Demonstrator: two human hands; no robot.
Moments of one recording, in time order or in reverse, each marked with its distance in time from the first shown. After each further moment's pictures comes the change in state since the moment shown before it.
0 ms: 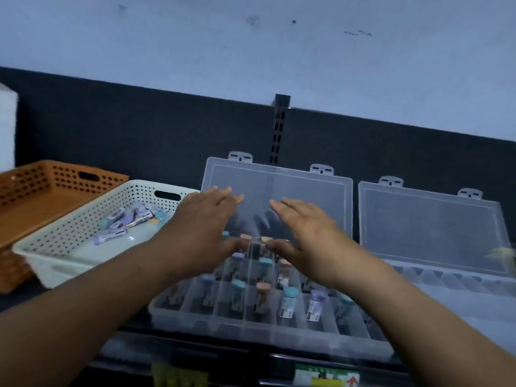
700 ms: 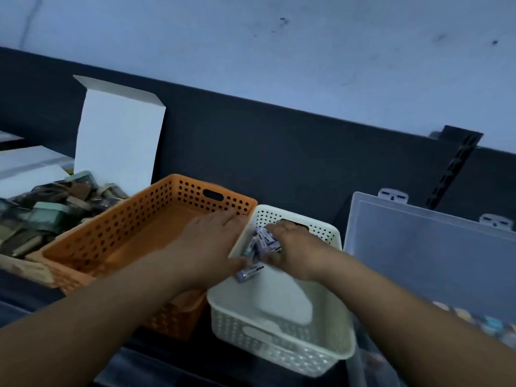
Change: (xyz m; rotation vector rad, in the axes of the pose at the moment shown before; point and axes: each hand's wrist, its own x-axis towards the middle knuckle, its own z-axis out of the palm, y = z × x) left_hand -0.041 -0.266 -0.023 -0.018 -0.241 -0.189; right_hand 0.221 -0.201 0.093 0.069 -0.271 -0.058
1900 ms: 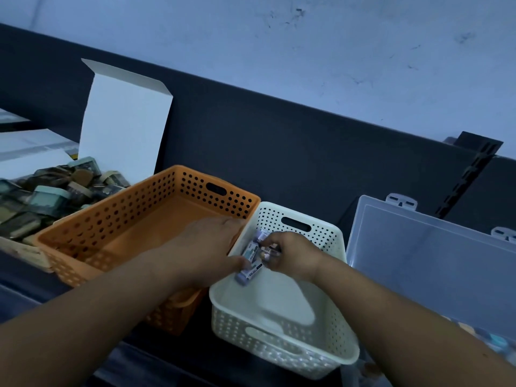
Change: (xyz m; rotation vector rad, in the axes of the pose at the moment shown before) left_hand 0.000 -0.002 0.005 -0.140 0.031 -0.001; right_hand 0.030 0.022 0.033 0.230 0.013 0.023
